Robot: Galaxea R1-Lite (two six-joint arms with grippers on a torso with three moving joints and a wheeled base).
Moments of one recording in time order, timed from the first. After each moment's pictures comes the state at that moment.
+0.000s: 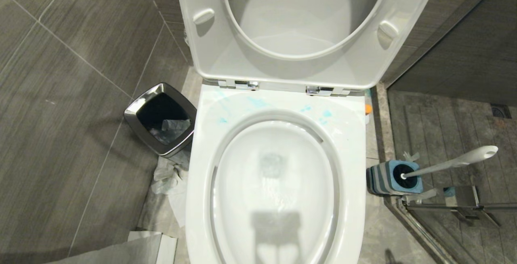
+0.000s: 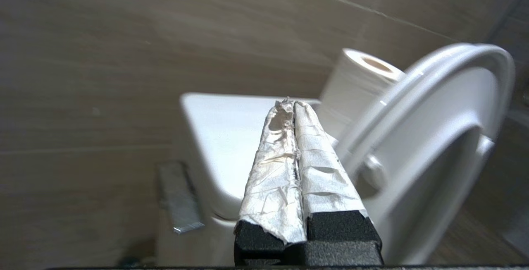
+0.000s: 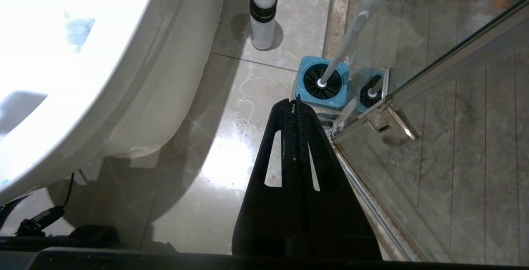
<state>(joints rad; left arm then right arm) -0.35 1.52 -1.85 -0.41 -0.36 -0.15 0.00 0.00 0.00 -0.06 0.00 -0.03</state>
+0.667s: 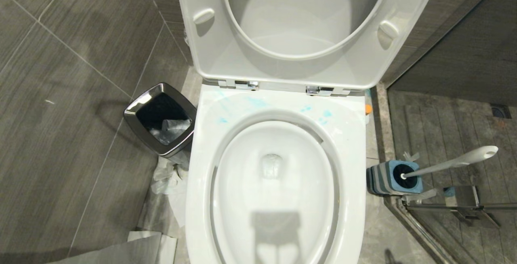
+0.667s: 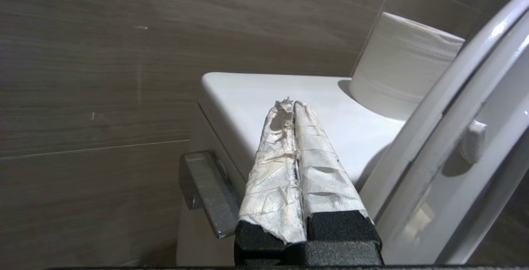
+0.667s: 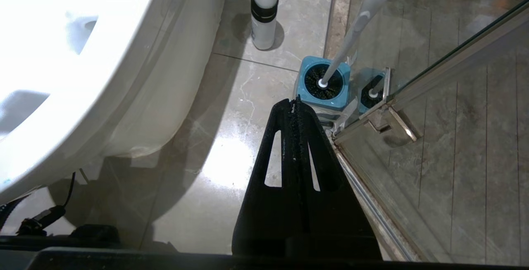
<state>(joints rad) -0.21 1.71 -1.96 -0.55 -0.51 -0.21 0.00 0.00 0.00 -0.06 0.00 -0.03</state>
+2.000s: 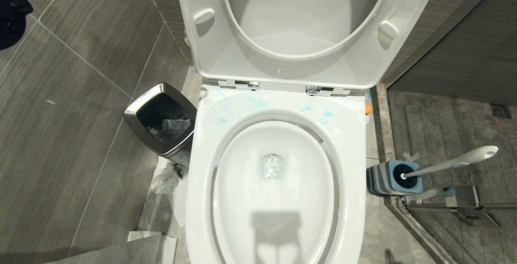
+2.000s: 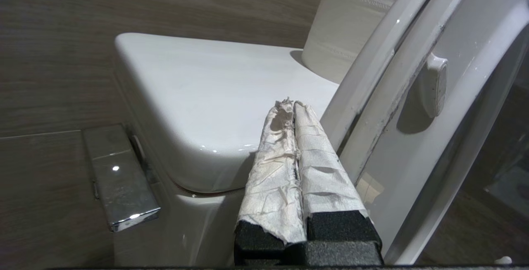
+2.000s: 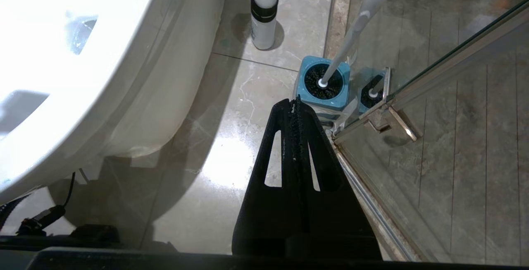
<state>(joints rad) -0.35 1.73 -1.82 -0.66 -0.52 -0.14 0.00 0.00 0.00 -0.06 0.00 -0.03</state>
